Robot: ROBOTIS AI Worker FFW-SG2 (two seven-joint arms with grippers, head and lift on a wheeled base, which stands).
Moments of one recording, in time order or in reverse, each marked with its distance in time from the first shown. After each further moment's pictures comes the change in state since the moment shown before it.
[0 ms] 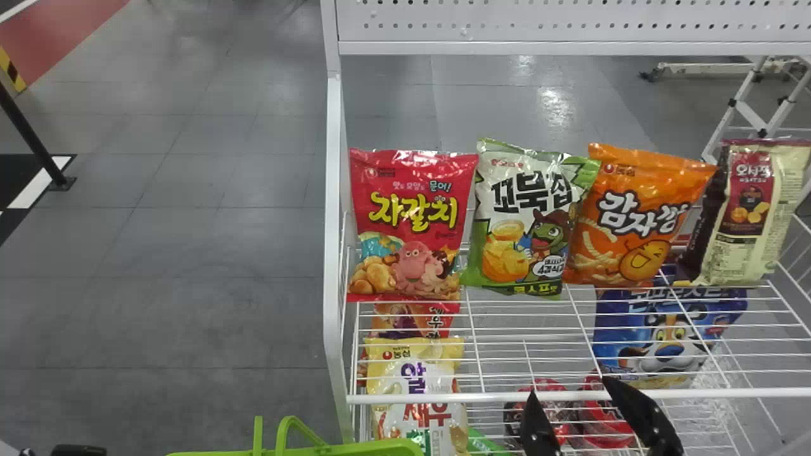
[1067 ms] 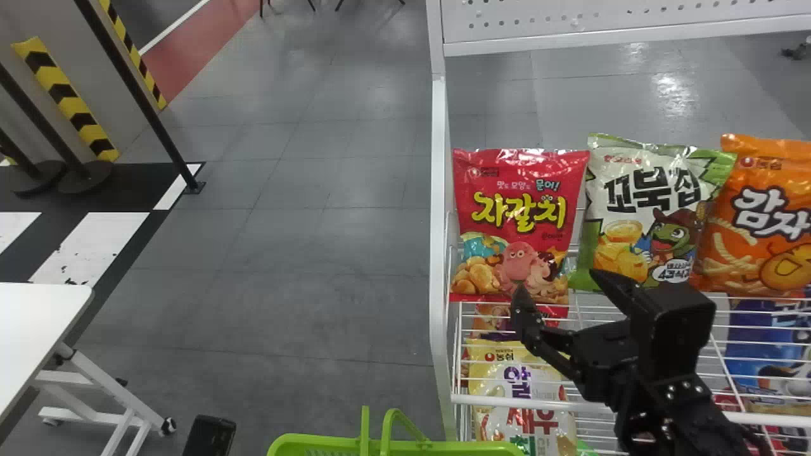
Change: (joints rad) left arm 0.003 0.000 0.010 -0.015 -0.005 0.020 0.000; right arm -0.440 0.000 0.270 0.003 0.073 0.538 -0.165
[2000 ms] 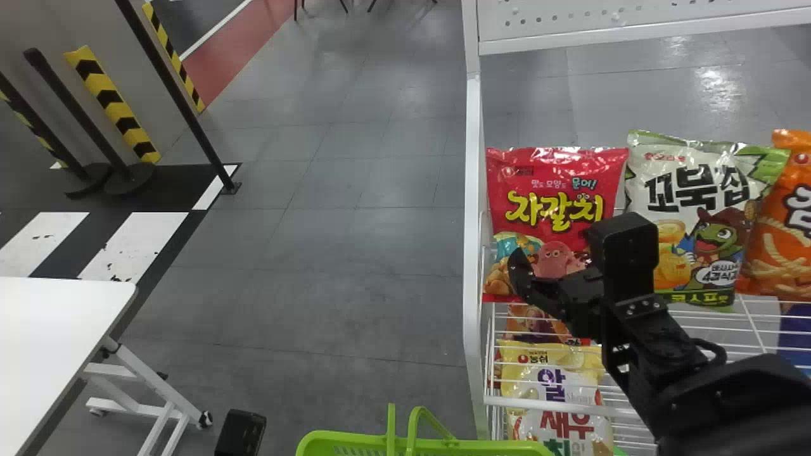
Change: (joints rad) left arm 0.002 0.000 0.014 0.007 0.000 -0.003 0.000; right arm -0.286 0.000 0.100 0.243 -0.028 0.081 -0.087
